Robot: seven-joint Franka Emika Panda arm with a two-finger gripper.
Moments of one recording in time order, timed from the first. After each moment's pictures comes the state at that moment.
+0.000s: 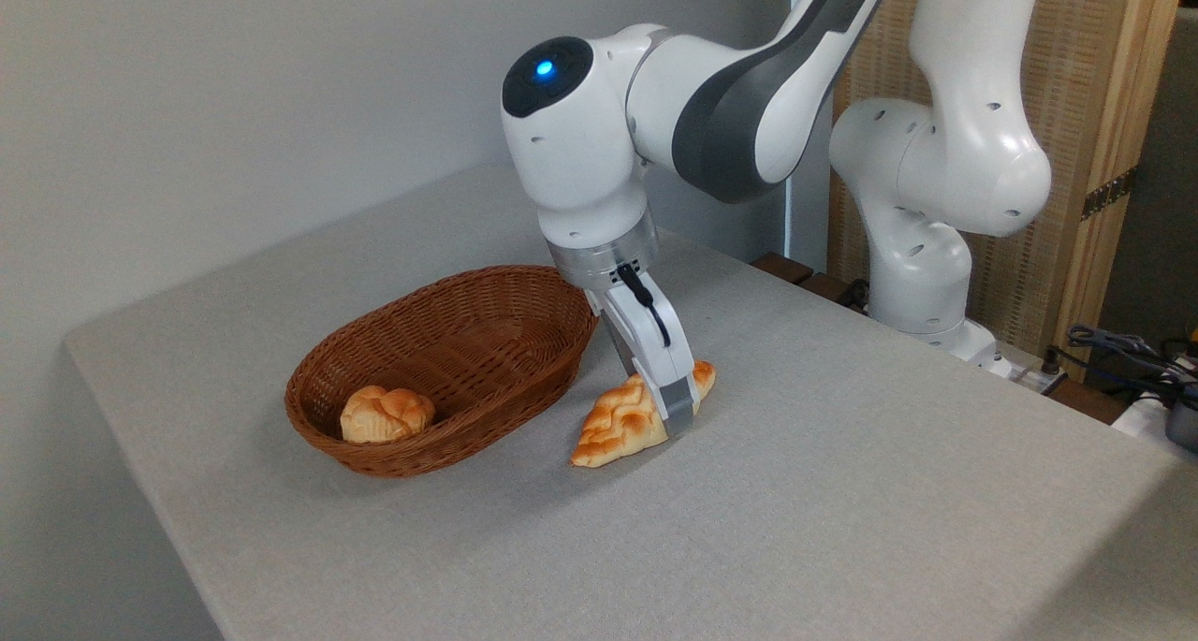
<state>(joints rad) -0.10 -0.23 0.08 -2.35 -0.09 1.87 1.10</state>
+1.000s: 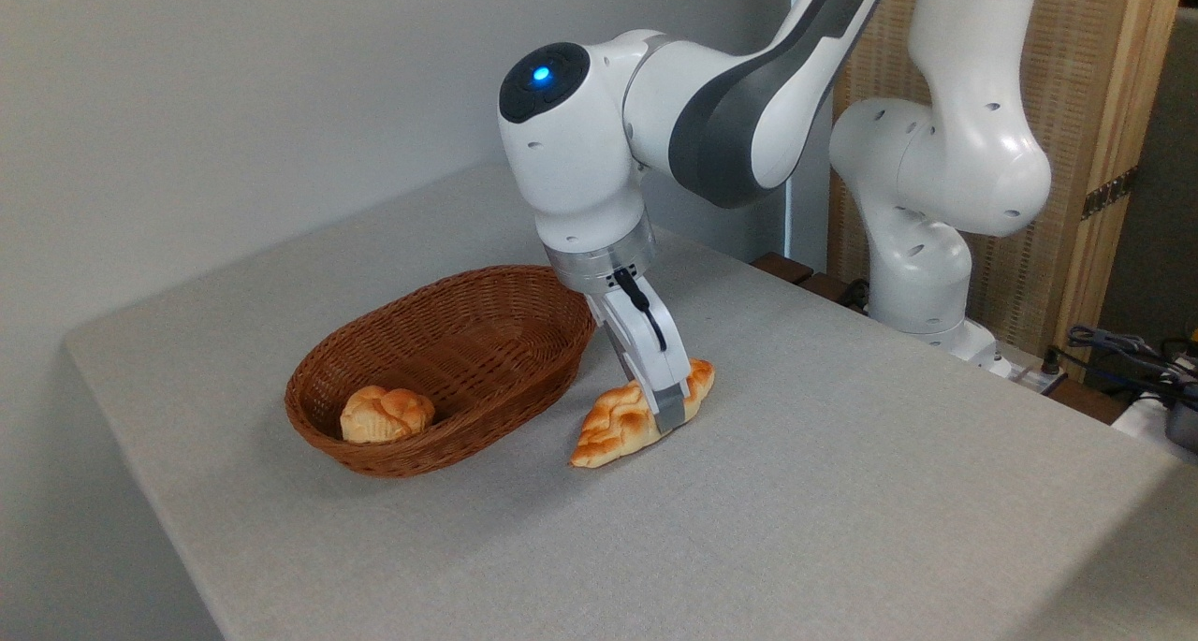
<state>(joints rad) -0.10 -0.22 0.08 -2.34 -0.09 1.88 1.11</state>
